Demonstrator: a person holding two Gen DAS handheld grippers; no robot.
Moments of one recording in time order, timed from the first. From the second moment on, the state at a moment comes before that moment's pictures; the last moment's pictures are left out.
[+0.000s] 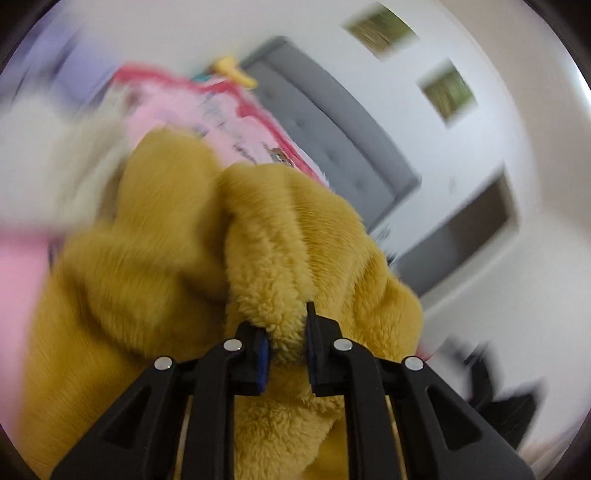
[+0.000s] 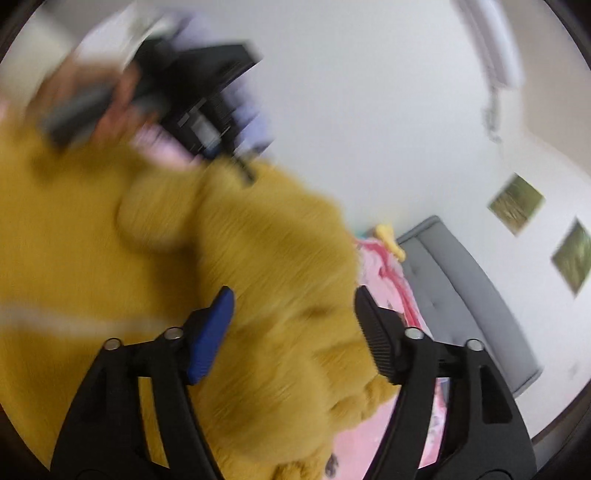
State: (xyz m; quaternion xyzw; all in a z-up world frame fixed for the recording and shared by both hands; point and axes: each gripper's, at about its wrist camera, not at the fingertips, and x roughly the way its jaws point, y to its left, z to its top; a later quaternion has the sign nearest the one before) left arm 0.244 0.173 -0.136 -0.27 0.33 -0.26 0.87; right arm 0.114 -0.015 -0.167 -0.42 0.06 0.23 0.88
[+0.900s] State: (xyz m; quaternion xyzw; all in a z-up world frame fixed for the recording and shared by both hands) left arm 0.186 0.166 -0.095 -0.06 0.26 -0.21 0.94; right arm 0.177 -0.006 -0.133 -0.25 0.13 0.27 0.92
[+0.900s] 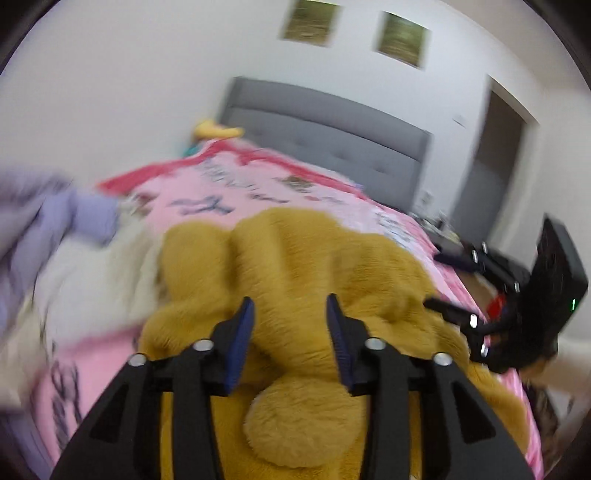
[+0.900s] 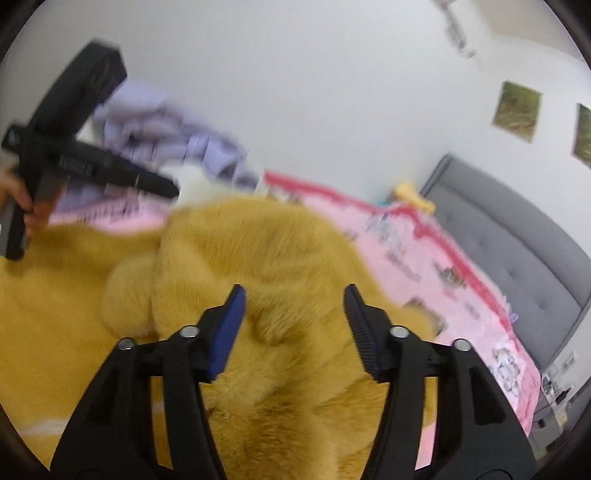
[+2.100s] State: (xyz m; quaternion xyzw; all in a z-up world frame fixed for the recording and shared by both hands) left arm 0.165 0.141 -0.102 0.09 0.32 -0.21 0.92; right arm 0.150 -0.061 -0.113 -0.25 0.20 0.21 0.92
